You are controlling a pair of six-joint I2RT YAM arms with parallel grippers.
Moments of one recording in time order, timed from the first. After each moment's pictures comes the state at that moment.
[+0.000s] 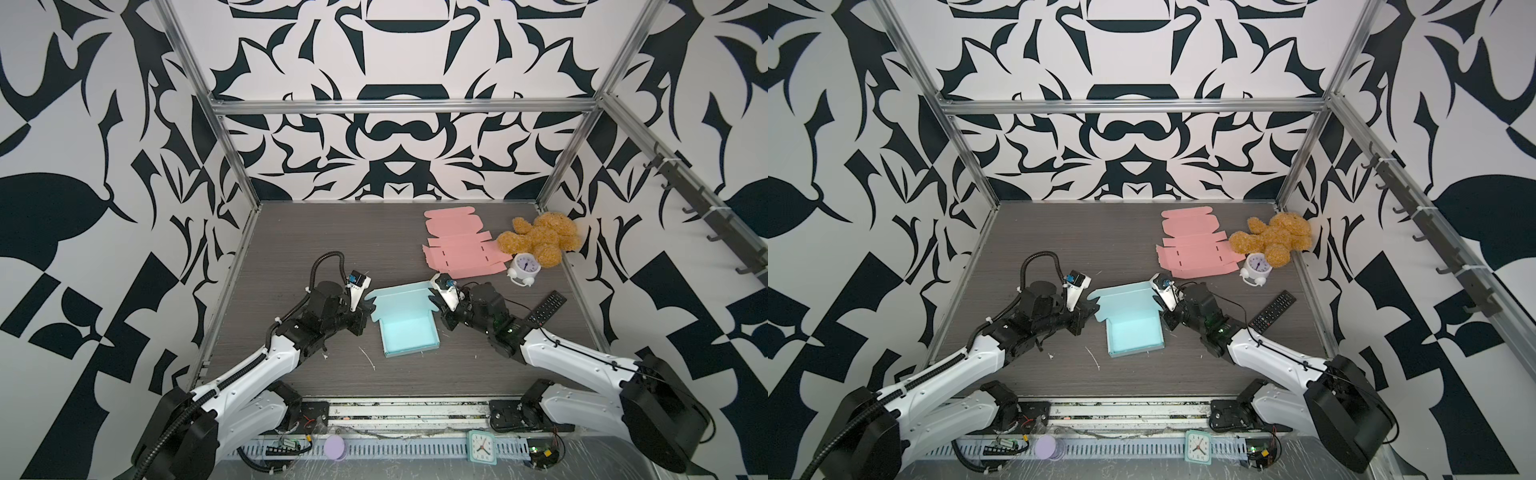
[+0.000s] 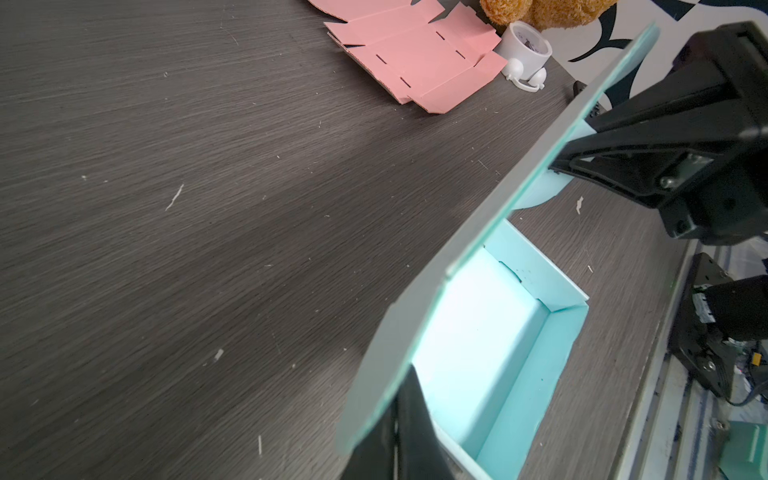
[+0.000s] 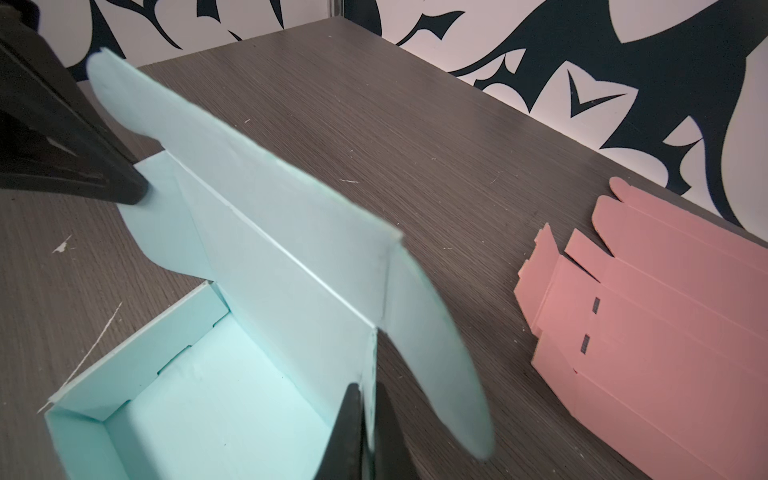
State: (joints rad) left arm -0.60 1.01 0.47 -0.05 0.31 -0.17; right arm 0.67 1.14 0.45 0.24 -0.14 -0.13
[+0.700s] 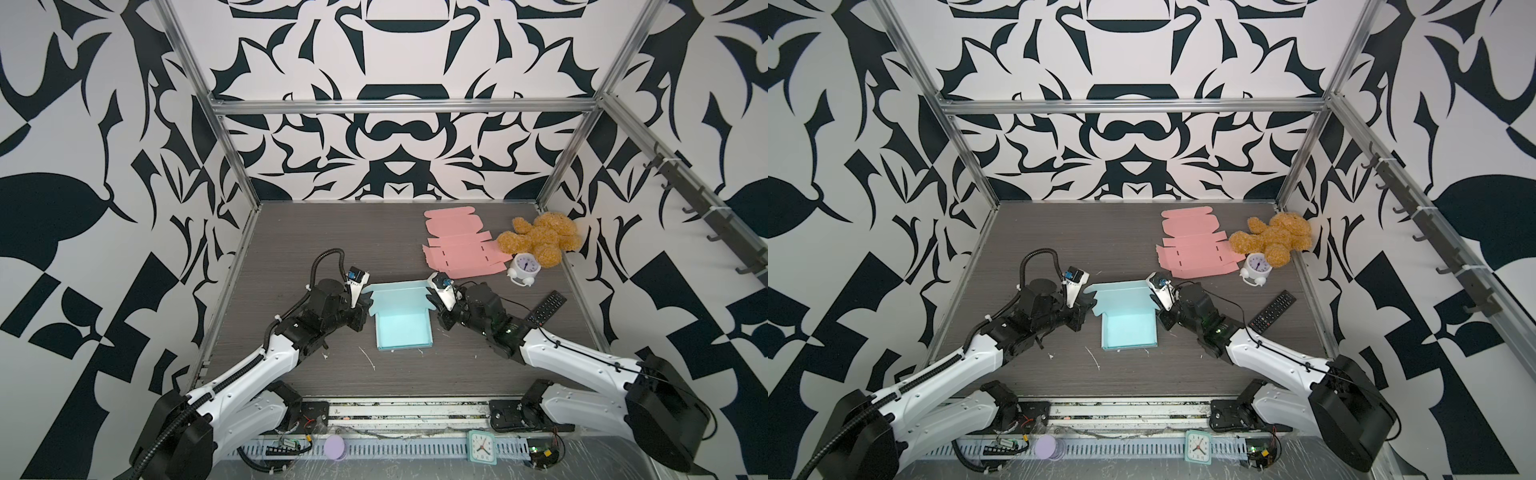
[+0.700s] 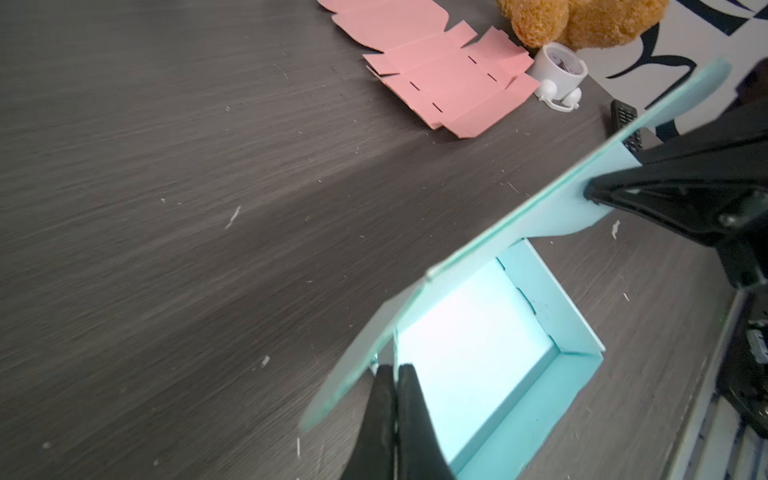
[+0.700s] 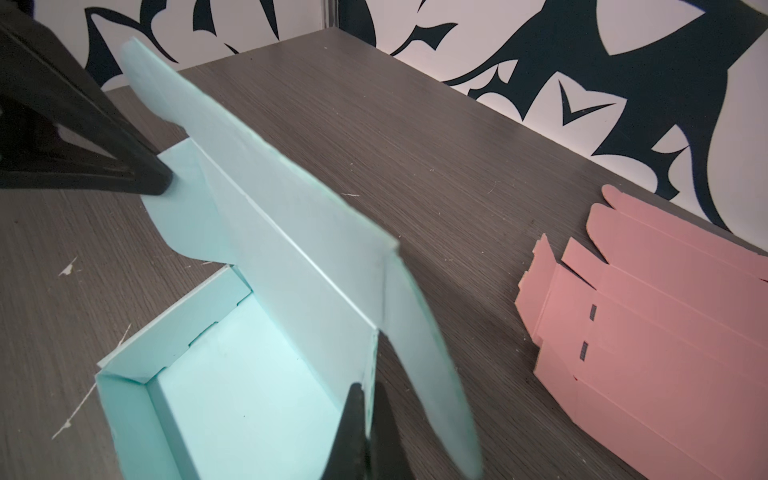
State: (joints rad) left arm -0.61 1.01 0.54 -0.10 0.17 -0.17; right arm 0.75 1.14 0.51 0.21 -0.04 -0.06
